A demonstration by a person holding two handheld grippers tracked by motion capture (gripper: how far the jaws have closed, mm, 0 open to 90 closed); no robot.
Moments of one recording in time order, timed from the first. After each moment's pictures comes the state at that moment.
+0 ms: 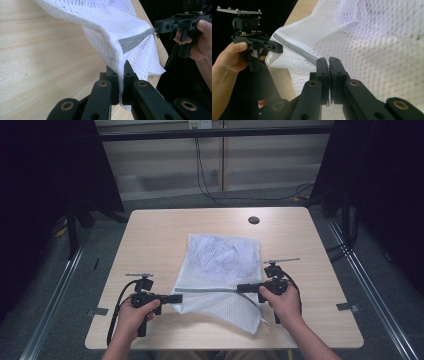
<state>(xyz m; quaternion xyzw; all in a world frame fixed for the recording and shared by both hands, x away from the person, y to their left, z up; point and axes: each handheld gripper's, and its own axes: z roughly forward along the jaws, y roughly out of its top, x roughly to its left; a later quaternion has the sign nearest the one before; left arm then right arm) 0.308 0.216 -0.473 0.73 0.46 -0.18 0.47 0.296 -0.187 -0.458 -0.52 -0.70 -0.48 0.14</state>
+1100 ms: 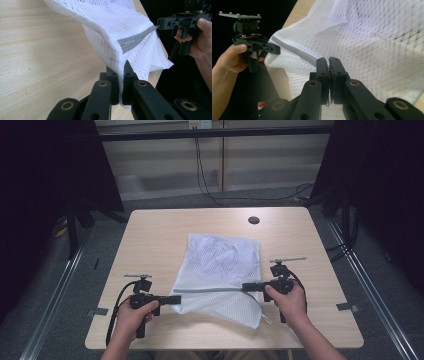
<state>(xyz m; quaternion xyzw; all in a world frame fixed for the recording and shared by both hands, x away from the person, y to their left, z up) 0.305 0.219 -0.474 0.73 0.47 -0.18 0.47 0.295 -0.202 -0.456 -0.52 -0.70 -0.48 0.13</state>
